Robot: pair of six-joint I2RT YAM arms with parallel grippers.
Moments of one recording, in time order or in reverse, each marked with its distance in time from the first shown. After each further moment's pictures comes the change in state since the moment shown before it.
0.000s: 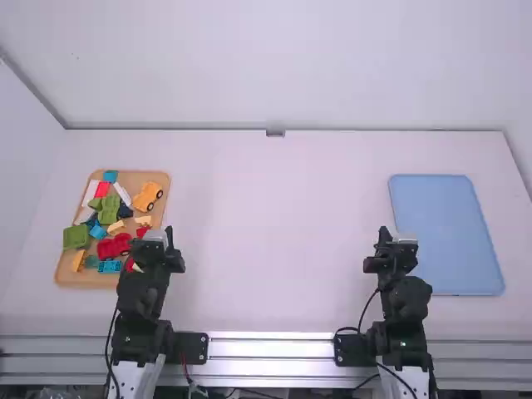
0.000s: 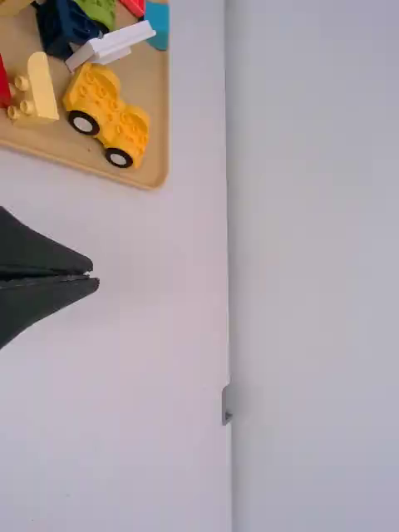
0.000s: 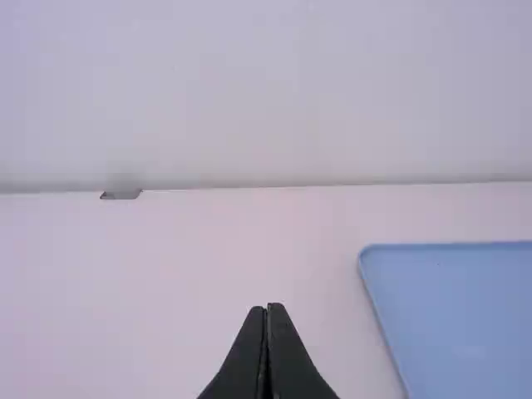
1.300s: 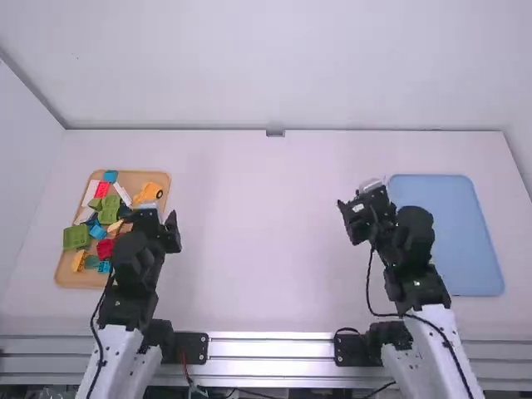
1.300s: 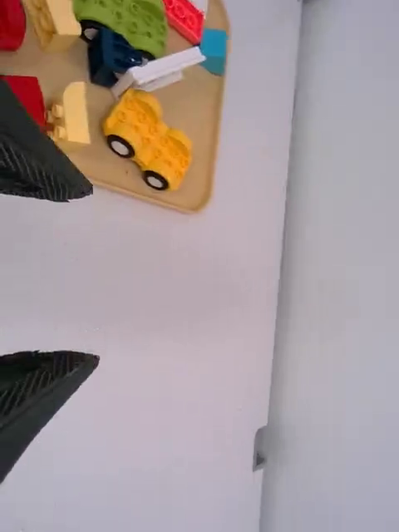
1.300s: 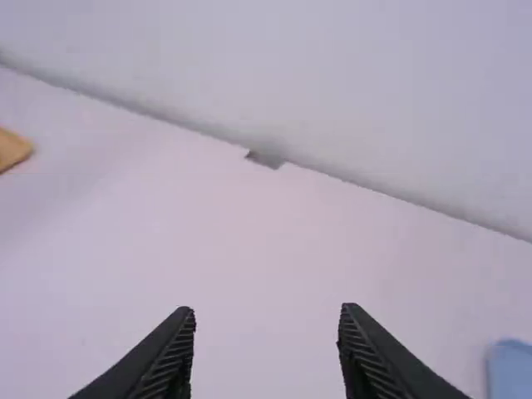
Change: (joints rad) left arm -0.008 0.537 0.325 -0.041 -0.089 -0.093; right arm 0.136 0.776 0.555 -0.058 -0.342 -0.235
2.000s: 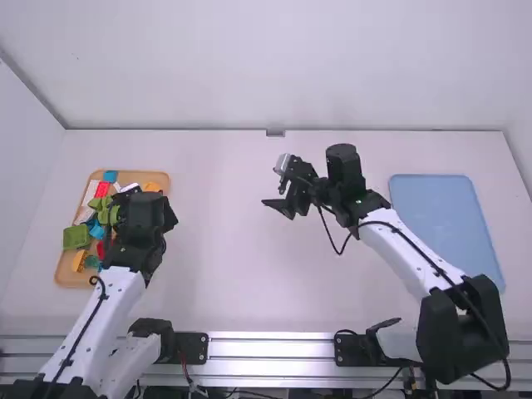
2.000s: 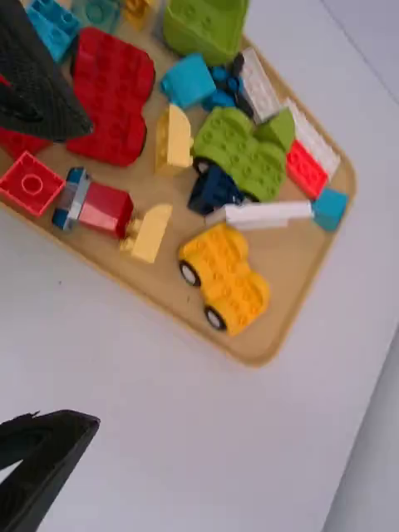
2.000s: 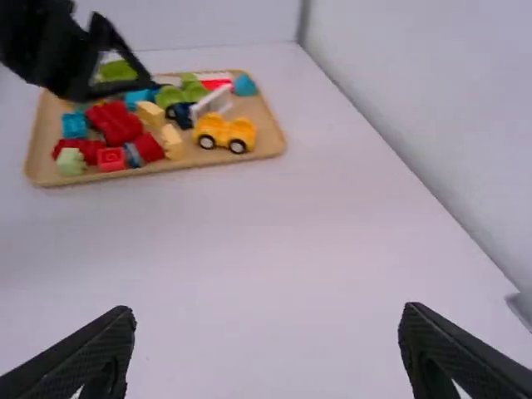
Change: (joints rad) left arm -0.013 0.424 0.266 -0.228 -0.407 -0.336; right arm 0.262 0.668 0.401 0.092 -0.417 -0.299
